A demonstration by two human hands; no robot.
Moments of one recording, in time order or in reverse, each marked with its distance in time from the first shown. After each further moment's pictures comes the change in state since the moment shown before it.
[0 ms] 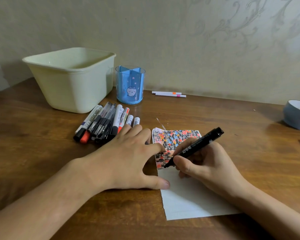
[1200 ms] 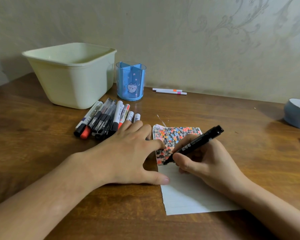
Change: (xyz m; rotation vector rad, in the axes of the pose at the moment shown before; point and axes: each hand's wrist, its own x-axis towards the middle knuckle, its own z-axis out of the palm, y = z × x) left_hand 0.001 0.000 0.000 -0.001 -0.013 0.002; right_hand 0.001 0.001 0.002 -0.069 -0.002 -0.031
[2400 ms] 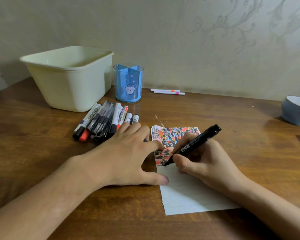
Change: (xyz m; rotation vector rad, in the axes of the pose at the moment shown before) left_hand 0.000 0.000 -0.001 -0.005 -0.018 -0.004; right_hand 0.001 0.007 0.001 0.050 -0.016 -0.035
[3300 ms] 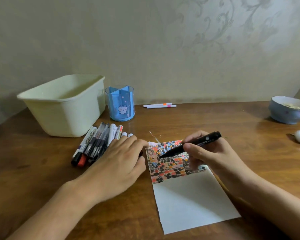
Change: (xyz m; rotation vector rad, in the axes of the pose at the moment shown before) left_hand 0.000 -0.010 -0.005 -0.277 0.225 -0.024; right_hand 0.006 -0.008 -0.029 0.479 0.189 0.145
